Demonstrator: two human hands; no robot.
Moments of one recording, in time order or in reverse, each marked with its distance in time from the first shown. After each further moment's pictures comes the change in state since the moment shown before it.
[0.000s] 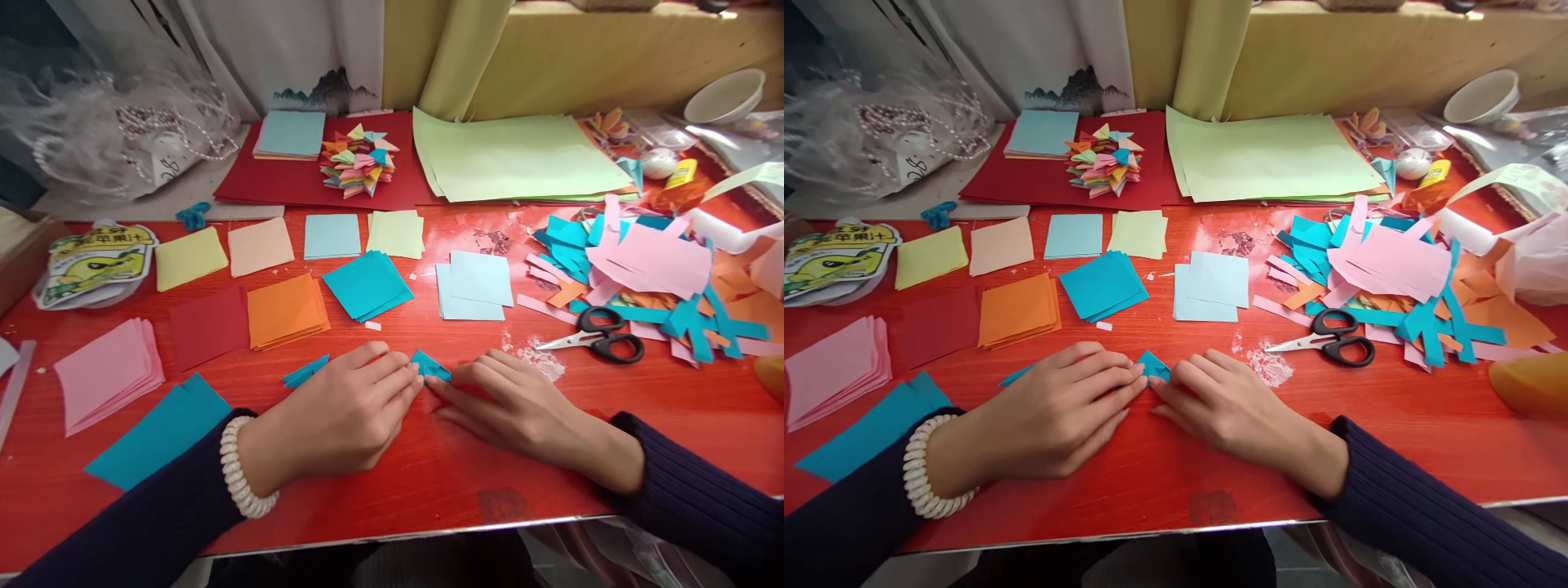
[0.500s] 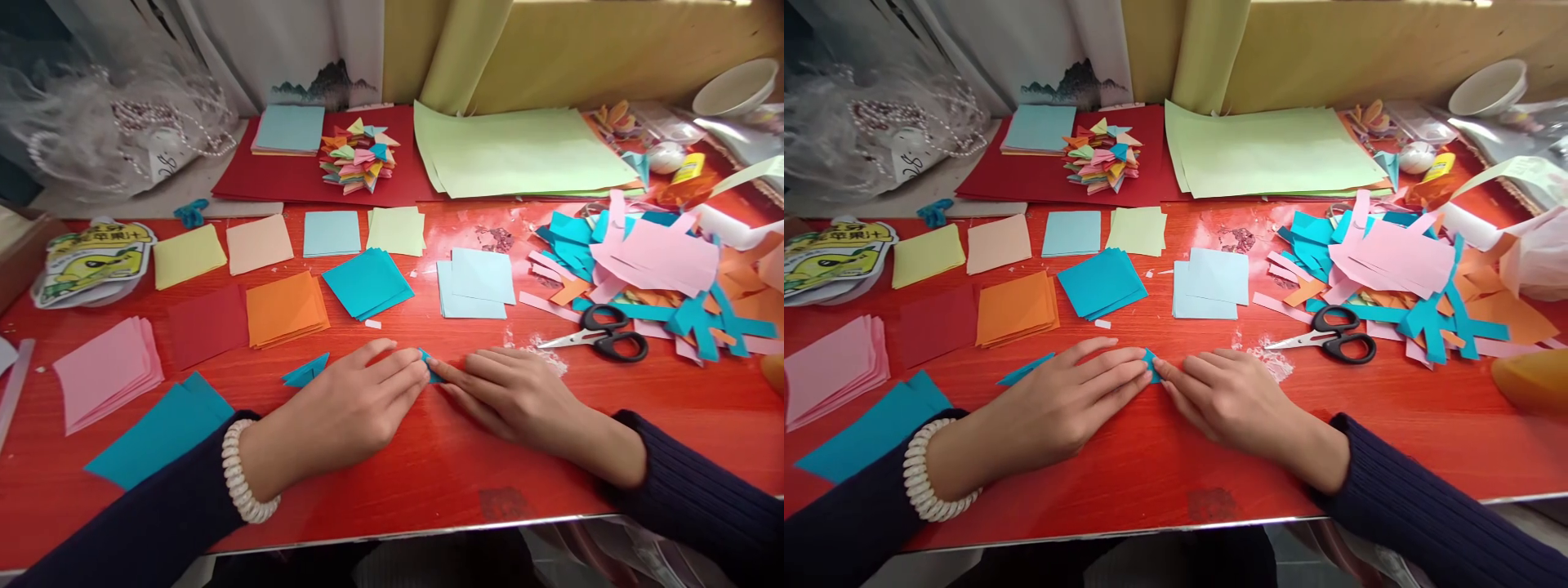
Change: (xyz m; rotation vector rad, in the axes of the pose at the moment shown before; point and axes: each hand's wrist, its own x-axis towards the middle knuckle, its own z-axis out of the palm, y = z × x) left_hand 0.003 0.002 0.002 0.084 -0.003 0.024; right_hand 0.000 0.003 -0.003 -0.047 -0.016 0.080
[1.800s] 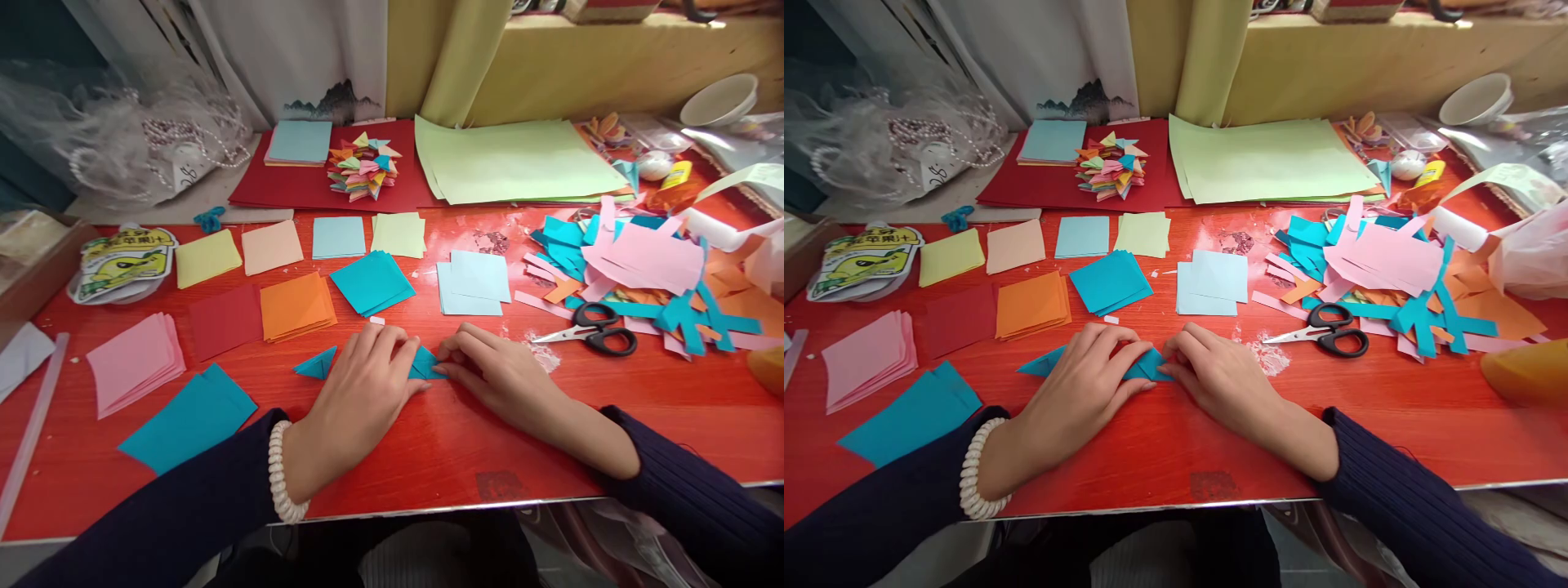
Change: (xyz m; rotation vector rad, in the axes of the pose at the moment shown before) left_hand 0.013 0.021 0.005 -0.195 -0.064 -0.571; right_hand 0.011 -0.006 0.006 0.256 -0.192 0.429
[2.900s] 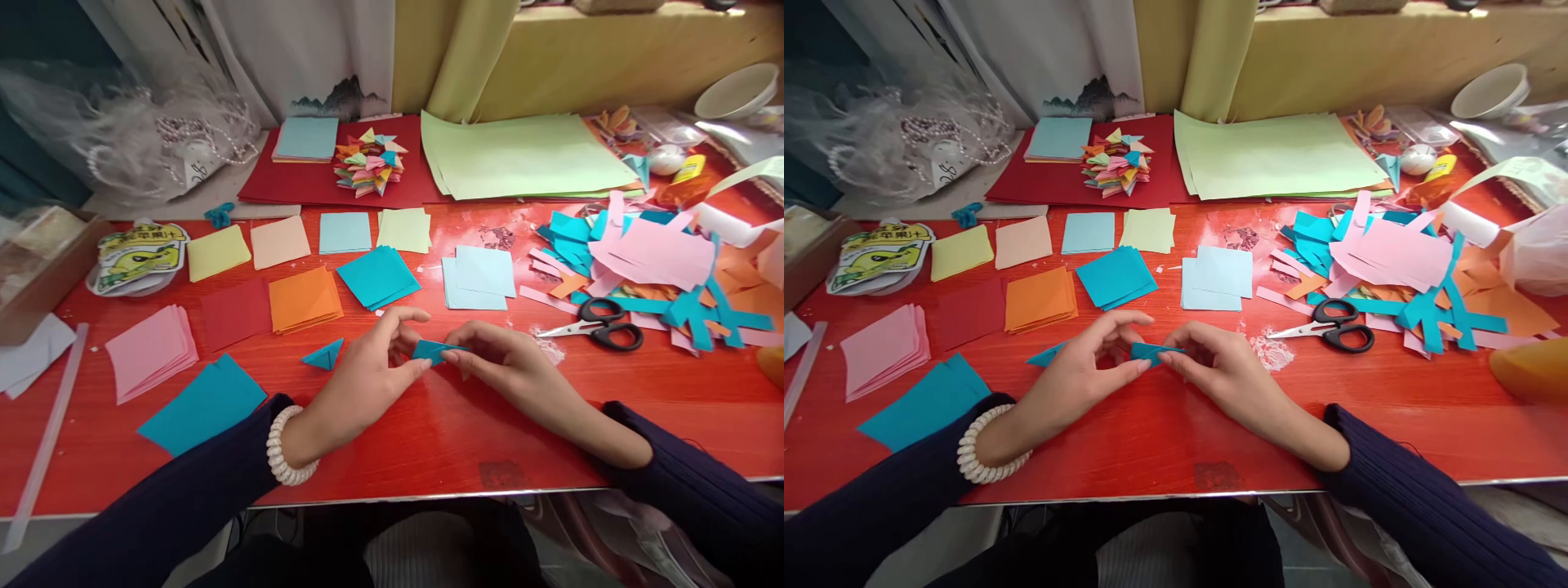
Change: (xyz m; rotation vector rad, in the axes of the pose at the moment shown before) left_hand 0.004 -0.001 -0.008 -0.934 0.018 -0.335; right_hand 0.001 -0.015 -0.015 0.679 -0.048 0.195
